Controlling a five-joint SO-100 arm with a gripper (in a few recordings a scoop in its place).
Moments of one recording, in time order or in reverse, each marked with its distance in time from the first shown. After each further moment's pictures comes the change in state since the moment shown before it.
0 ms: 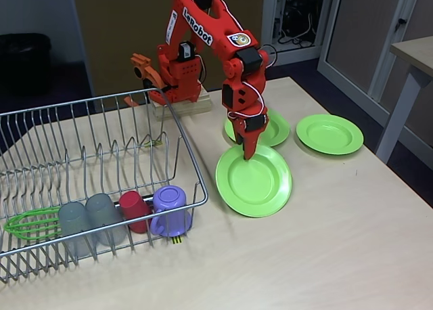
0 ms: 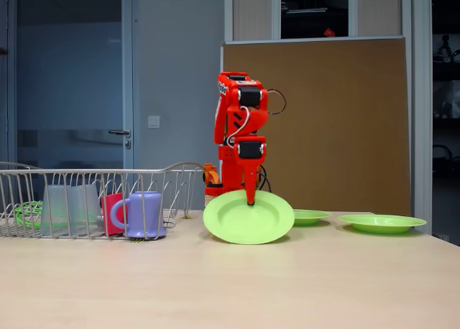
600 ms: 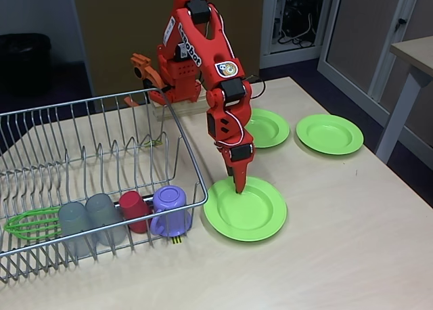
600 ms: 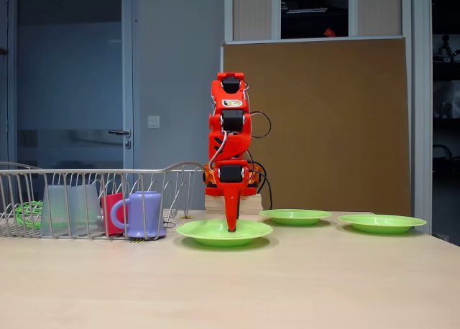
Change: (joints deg) arm 9.9 -13.9 4.8 -20.6 -3.1
